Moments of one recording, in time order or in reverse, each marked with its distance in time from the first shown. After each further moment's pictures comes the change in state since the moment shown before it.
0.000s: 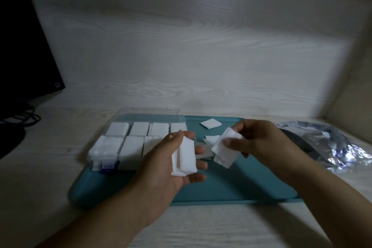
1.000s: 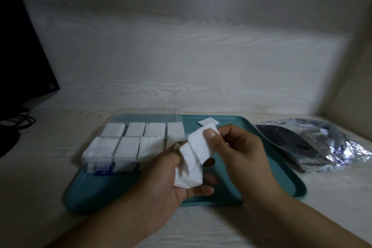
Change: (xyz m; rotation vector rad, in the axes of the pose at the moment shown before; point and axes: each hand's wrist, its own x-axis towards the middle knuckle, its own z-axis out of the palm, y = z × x) left_hand 0.000 -0.010 0.006 0.034 -0.138 -0.113; right_hand -0.024 -0.004 0.057 0.350 0.227 -0.203
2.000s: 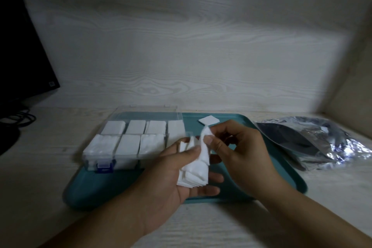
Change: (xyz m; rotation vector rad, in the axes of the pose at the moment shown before) left_hand -0.007 0.003 0.003 0.013 -0.027 -0.027; right_hand 0.008 0.008 -0.011 -0.352 -0.070 -0.151
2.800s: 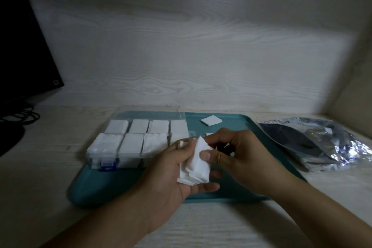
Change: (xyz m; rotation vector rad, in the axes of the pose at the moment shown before) left_hand 0.006 -0.002 -0.008 -0.075 0.037 -0.004; right_hand 0.005 -0.010 -0.009 -0.057 -0.325 0.002
